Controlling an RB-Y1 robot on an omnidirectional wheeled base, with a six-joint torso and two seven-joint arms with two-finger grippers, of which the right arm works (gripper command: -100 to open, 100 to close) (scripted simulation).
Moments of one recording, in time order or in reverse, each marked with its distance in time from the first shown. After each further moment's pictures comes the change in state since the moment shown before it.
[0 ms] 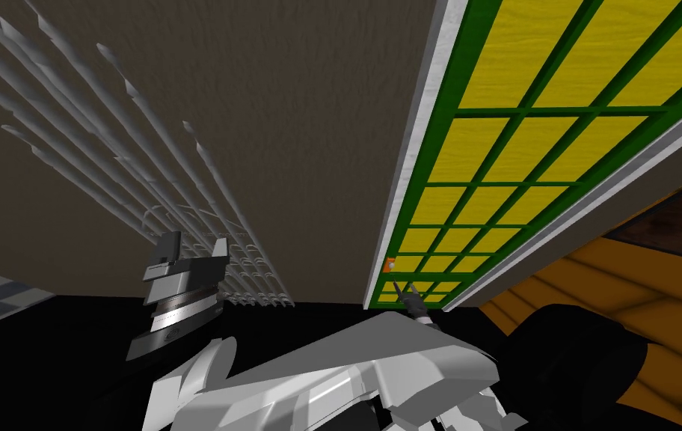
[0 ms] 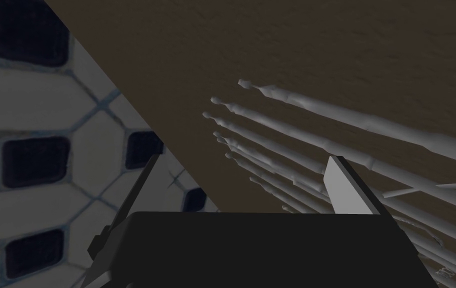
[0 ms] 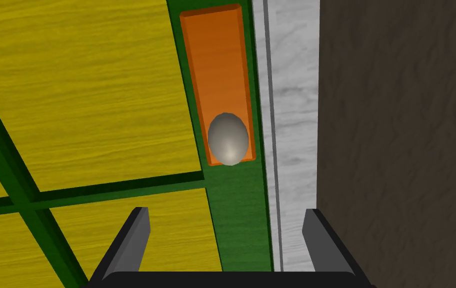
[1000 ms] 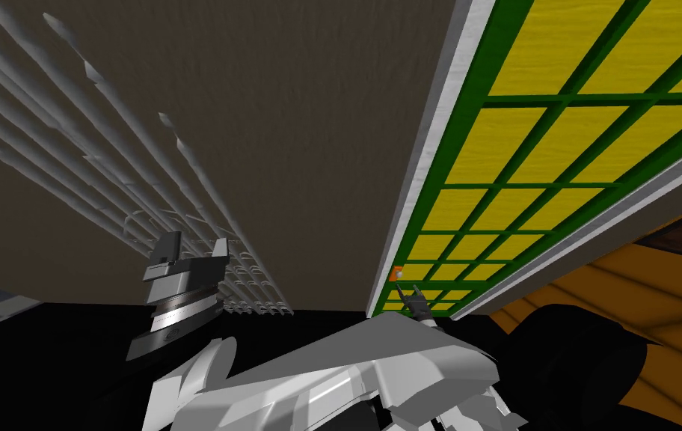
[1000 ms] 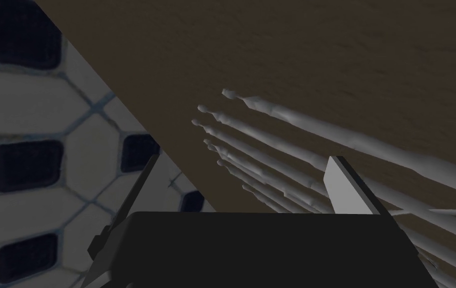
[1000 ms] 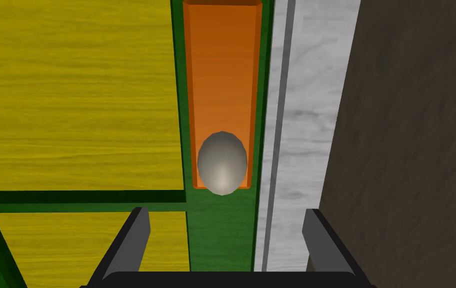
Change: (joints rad) arm 0.012 -0.011 -0.025 0.014 0.024 -0.016 0.118
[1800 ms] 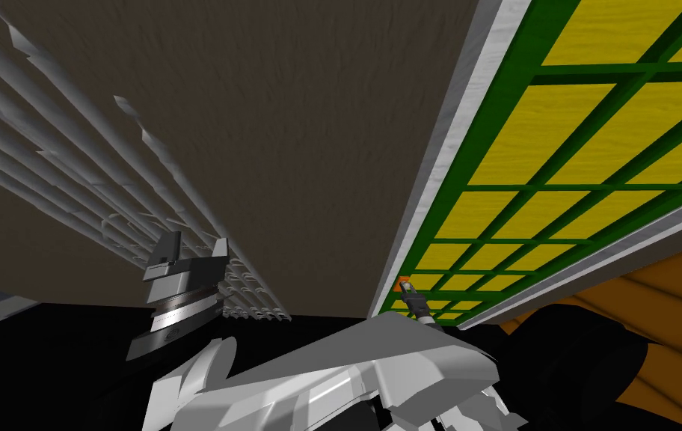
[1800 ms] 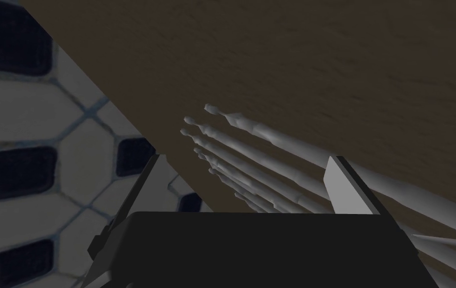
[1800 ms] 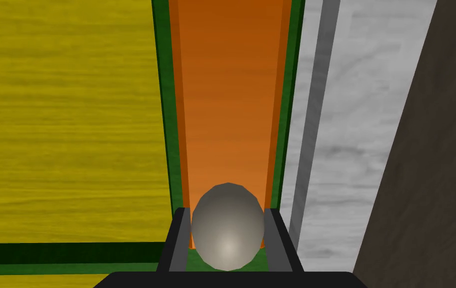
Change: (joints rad) arm -0.019 0.000 -0.007 0.001 -0.003 0.020 0.006
